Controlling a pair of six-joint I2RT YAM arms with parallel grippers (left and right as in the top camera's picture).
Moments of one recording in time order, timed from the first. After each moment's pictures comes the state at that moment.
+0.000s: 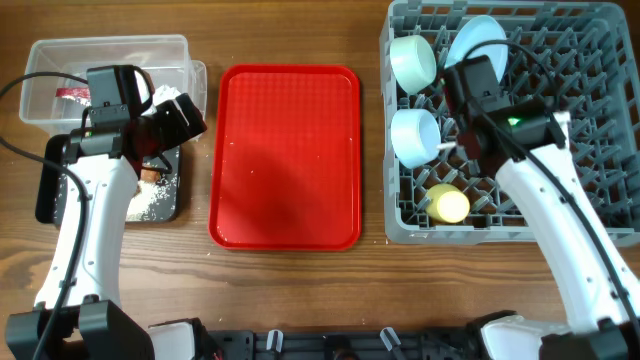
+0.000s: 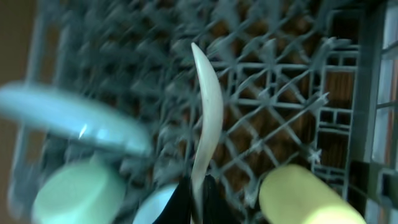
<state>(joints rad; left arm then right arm) 0.12 1.48 1.17 -0.70 0.12 -0.36 0.26 1.48 1.35 -1.16 0.59 1.77</state>
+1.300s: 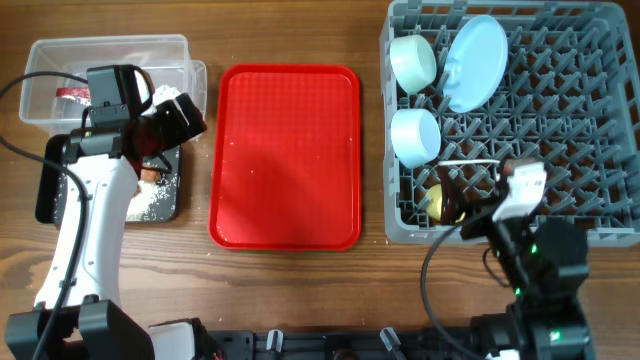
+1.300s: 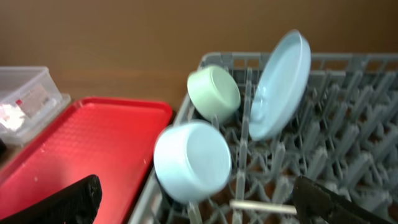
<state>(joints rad) 0.12 1.48 1.17 -0.70 0.12 -0.36 0.07 0.41 0.46 -0.34 -0.16 0.05</state>
